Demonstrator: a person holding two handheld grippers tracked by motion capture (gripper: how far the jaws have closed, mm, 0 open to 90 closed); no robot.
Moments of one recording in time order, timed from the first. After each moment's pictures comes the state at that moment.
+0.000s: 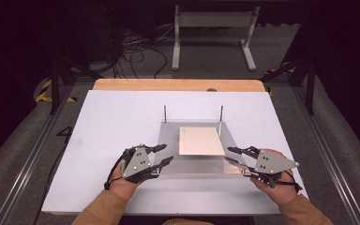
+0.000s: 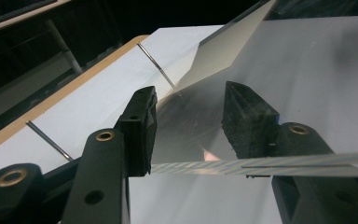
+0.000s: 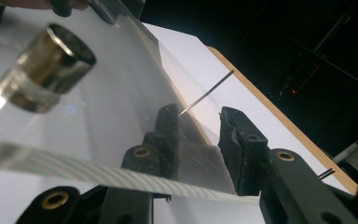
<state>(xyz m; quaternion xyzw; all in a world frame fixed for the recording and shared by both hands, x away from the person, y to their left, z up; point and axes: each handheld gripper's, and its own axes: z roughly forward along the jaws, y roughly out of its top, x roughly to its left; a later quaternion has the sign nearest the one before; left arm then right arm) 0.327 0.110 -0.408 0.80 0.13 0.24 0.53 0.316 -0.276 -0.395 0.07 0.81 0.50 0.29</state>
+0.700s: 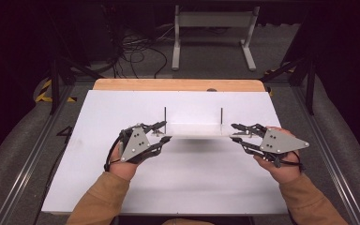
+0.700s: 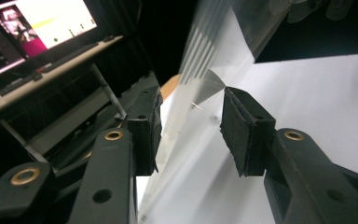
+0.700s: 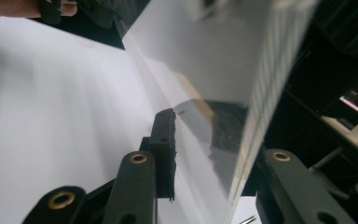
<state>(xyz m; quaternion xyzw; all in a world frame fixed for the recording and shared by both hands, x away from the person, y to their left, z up) 0.351 0.107 -0.348 0.76 0.11 0.32 0.55 0.344 -0.277 -0.337 0.05 0.78 0.51 0.36</state>
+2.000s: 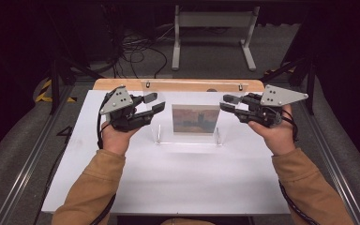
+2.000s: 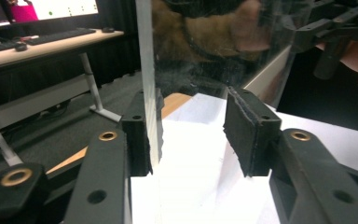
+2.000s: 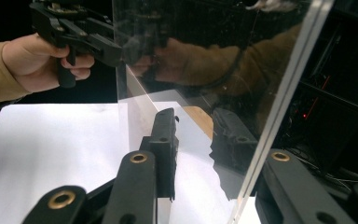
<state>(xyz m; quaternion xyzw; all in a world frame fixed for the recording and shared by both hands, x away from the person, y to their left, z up) 0.405 0.132 -0.302 0.73 0.20 0.21 0.61 0.404 -0.260 -0.281 0.12 0.76 0.59 0.24</state>
